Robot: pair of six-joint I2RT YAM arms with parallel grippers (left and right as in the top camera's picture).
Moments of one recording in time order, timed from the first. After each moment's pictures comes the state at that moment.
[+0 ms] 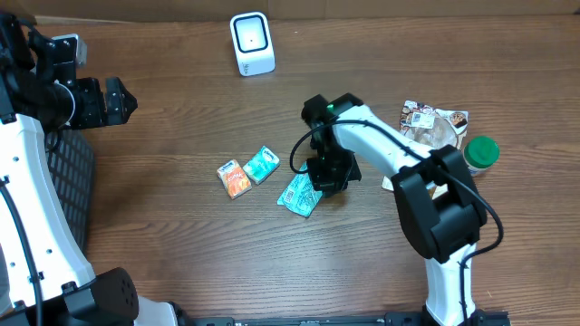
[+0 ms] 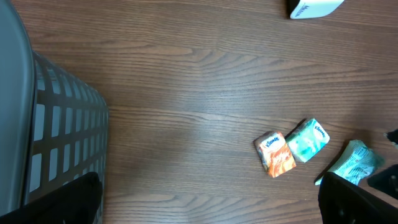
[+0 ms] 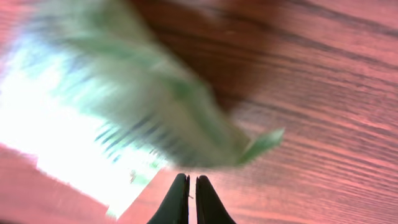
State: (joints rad) left arm 0.33 1.67 2.01 -1.47 0.20 0.16; right arm 0.52 2.12 1.57 -1.23 -0.23 0.26
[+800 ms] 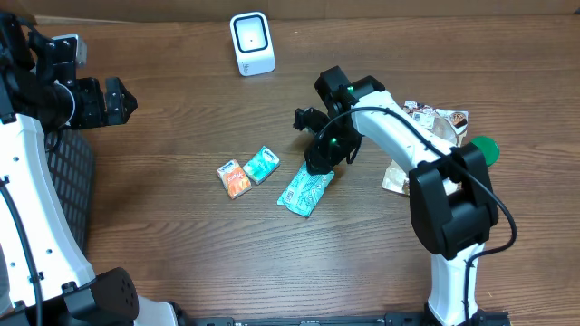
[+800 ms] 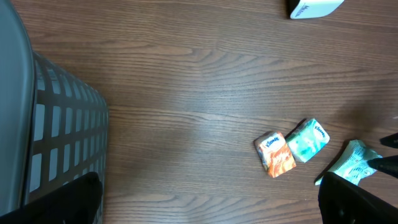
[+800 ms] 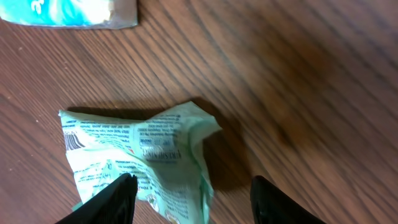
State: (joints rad) left arm 0.33 1.67 2.01 -1.47 0.20 0.16; right arm 0.44 2.13 1.64 -1.07 -0.32 -0.38
